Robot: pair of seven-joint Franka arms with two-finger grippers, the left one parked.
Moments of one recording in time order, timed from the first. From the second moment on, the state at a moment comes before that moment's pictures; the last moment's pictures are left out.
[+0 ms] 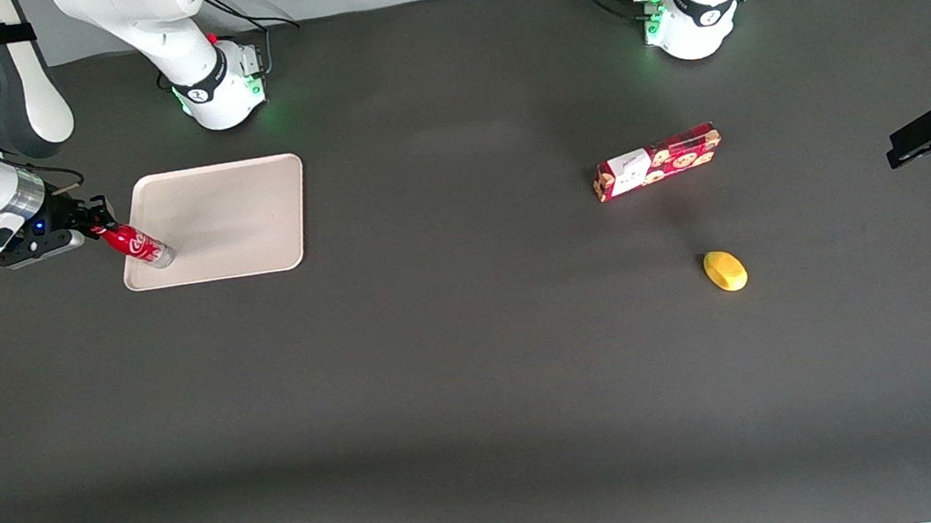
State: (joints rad) arm -0.18 -0.25 -0.19 -2.62 -0.11 2.26 -0.47
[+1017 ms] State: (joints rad) arm -0.15 -0.26 -0.03 -2.13 -0.01 1.99 -0.33
